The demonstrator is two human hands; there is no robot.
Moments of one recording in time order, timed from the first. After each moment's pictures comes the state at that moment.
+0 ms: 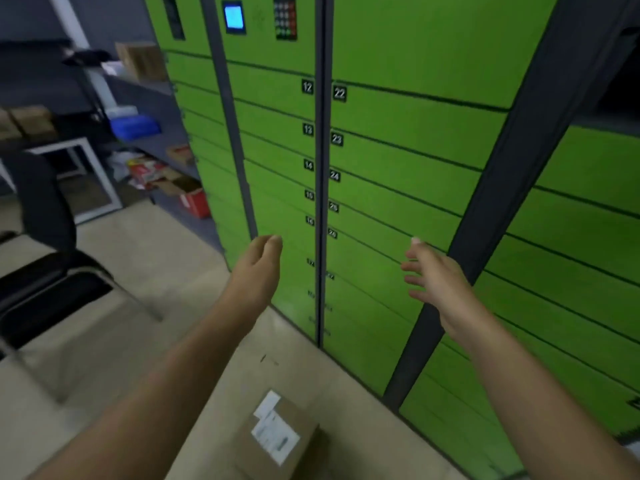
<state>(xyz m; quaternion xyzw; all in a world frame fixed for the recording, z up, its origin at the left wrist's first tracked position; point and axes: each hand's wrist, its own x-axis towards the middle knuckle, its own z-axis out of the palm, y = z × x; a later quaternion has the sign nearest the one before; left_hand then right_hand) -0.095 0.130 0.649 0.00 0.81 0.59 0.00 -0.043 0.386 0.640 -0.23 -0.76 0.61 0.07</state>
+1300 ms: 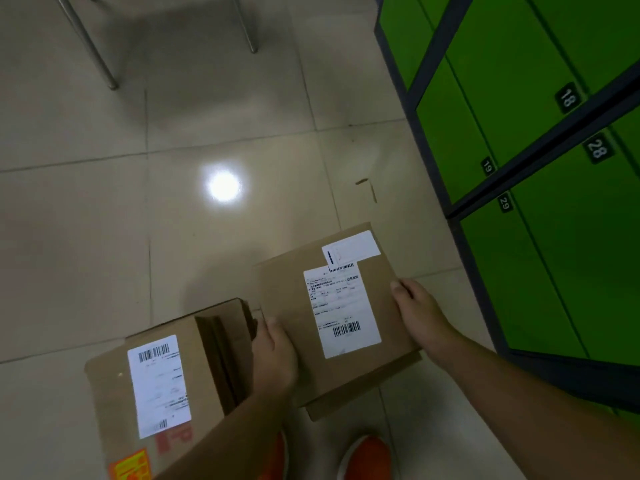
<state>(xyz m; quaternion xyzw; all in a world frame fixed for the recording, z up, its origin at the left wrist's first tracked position) -0.033 0.054 -0.141 -0.55 0.58 0.60 0.07 -0.183 0.223 -0.121 -0.14 -0.83 0.39 -0.36</state>
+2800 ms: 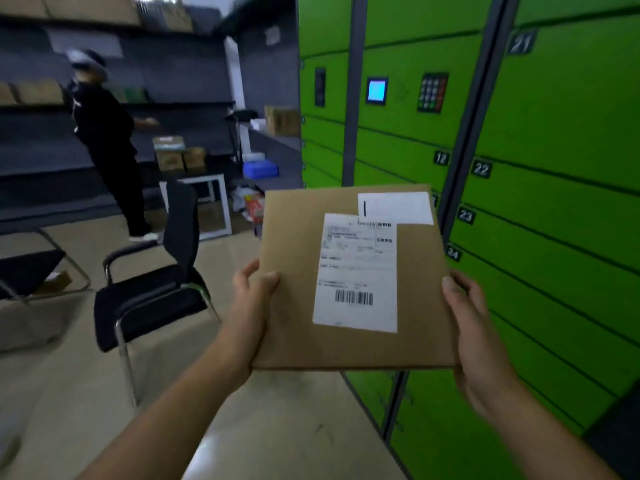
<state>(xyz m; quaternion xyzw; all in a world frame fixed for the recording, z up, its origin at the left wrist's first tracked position) -0.162 -0.020 0.656 -0.11 0.69 0.71 -0.11 -0.154 0.265 0.659 -0.01 -0.65 0.76 0.10</state>
